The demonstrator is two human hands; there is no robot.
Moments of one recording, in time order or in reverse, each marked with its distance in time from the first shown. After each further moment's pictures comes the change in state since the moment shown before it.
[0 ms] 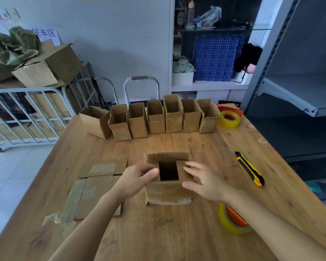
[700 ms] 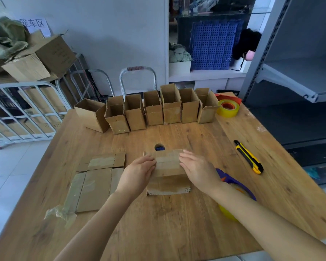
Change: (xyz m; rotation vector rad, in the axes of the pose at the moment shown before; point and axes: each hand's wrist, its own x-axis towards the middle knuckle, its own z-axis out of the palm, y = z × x) left_hand 0.005 -0.026 0.031 0.439 0.283 0.279; right_hand 0.020 0.000 0.037 -0.202 0.427 -0.223
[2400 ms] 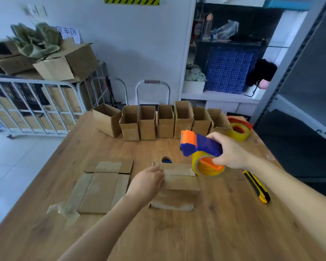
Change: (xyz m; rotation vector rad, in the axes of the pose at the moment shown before) left_hand 0.008 0.011 -0.008 0.072 -0.264 -0.147; right_hand 0.070 0.018 -0.120 0.363 -0.317 0.198
